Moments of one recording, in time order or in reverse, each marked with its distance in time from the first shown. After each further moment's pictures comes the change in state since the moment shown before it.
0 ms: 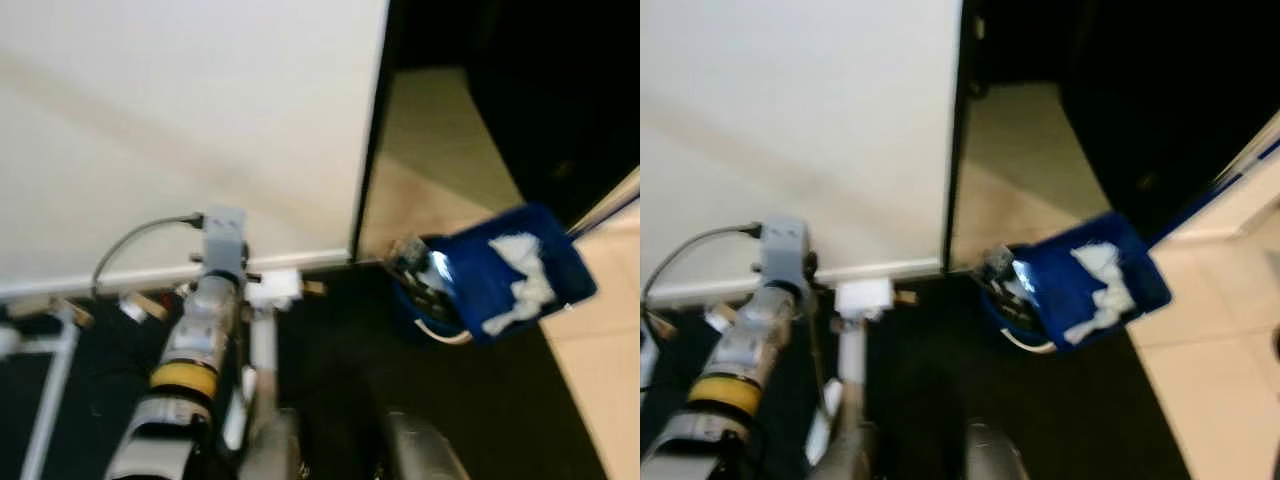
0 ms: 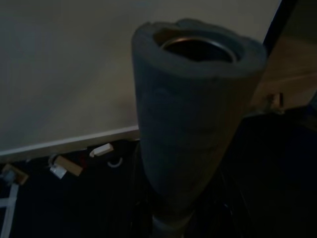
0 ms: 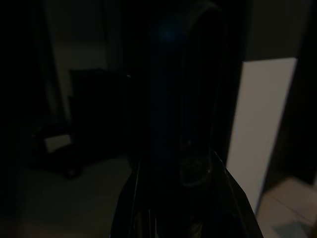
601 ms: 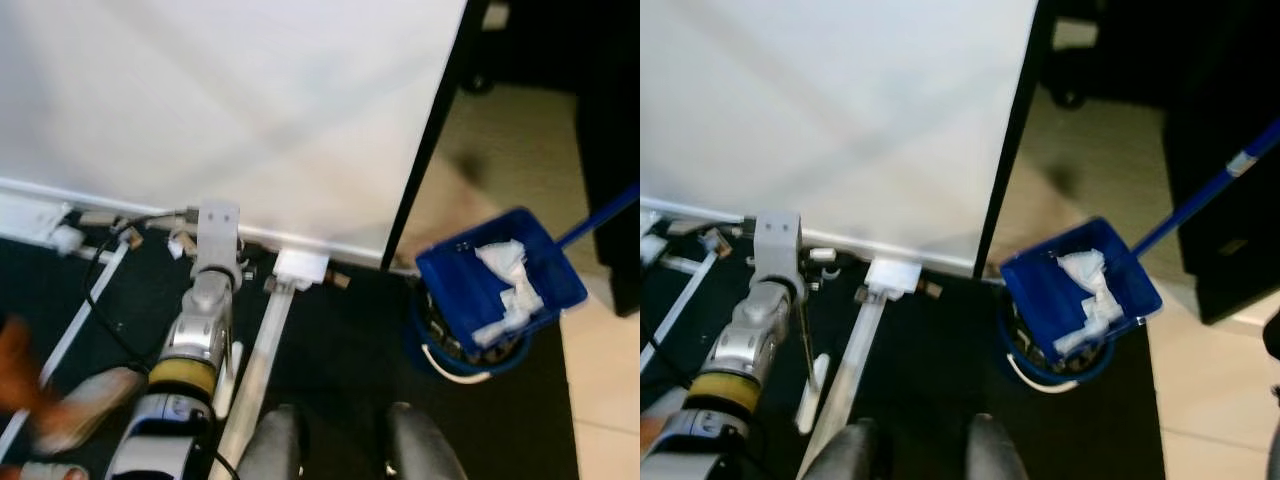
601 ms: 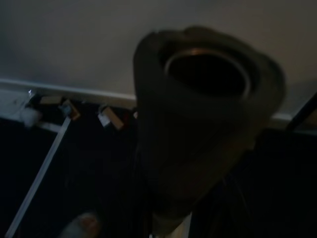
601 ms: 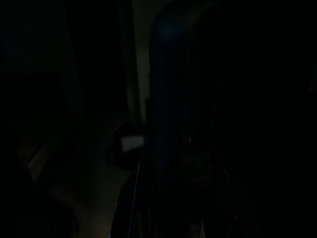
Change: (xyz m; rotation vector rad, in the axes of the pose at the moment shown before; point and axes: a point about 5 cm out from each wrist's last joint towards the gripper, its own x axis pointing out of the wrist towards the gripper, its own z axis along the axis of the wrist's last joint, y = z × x) left arm 0.000 0.005 0.000 -0.028 0.001 0.069; right arm 0.004 0.010 -0.004 0.048 -0.048 -0.003
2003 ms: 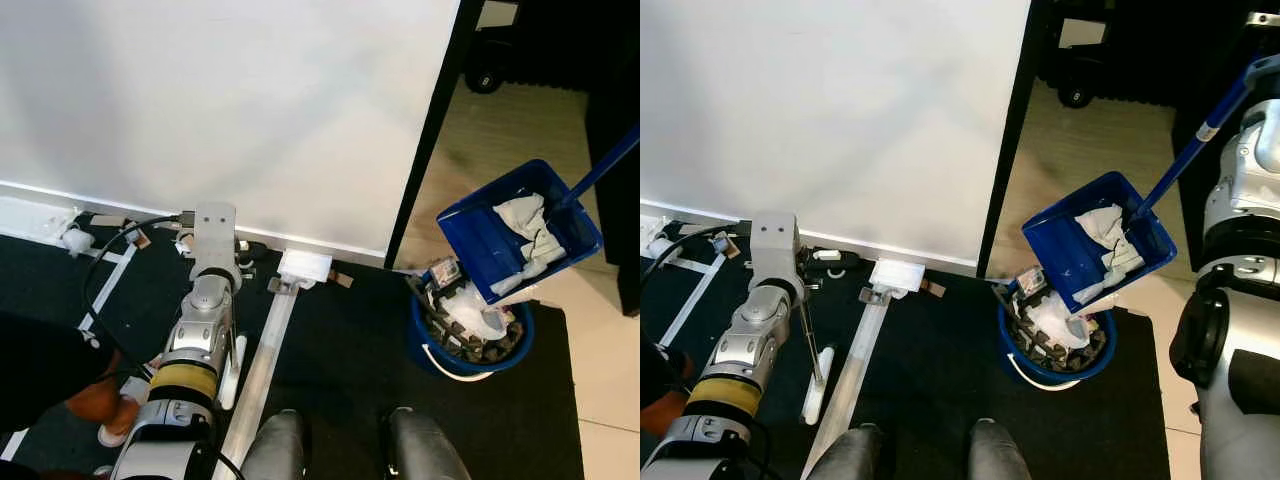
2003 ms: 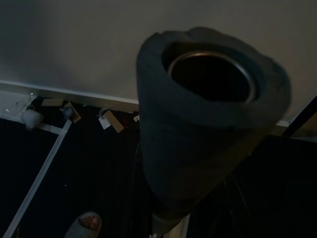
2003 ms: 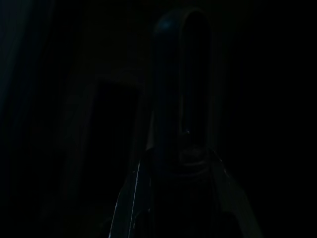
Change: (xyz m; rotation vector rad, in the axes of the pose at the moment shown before) left arm -0.002 0.005 0.000 -0.027 -0.024 0.012; right arm -0.036 0.085 -0.039 -0.163 -0.531 0.167
